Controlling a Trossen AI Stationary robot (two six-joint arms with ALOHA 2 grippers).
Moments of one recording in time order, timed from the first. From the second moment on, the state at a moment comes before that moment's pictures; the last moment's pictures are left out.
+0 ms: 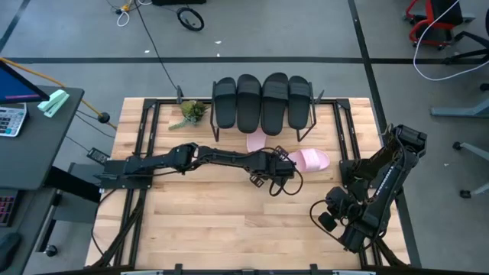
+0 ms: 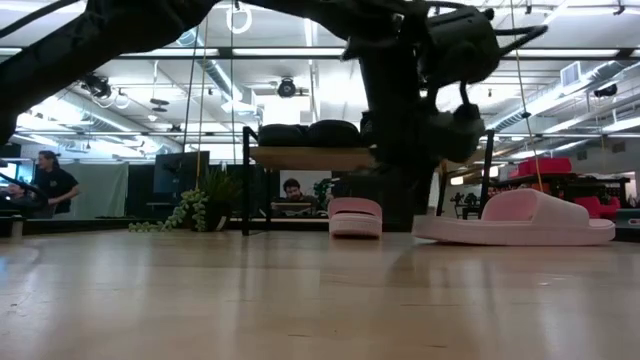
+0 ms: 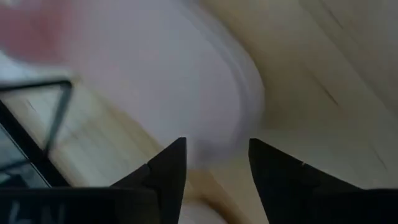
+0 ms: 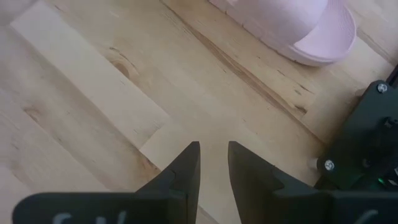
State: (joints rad) left arm -0.07 2.57 2.32 -0.98 -0.45 0.77; right arm 1.05 1.50 1.02 -1.36 0.44 1.96
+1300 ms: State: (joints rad) left arm -0.41 2.45 2.33 -1.39 -0.51 -0.23; right arm 1.05 1.50 1.02 -1.36 0.46 1.93
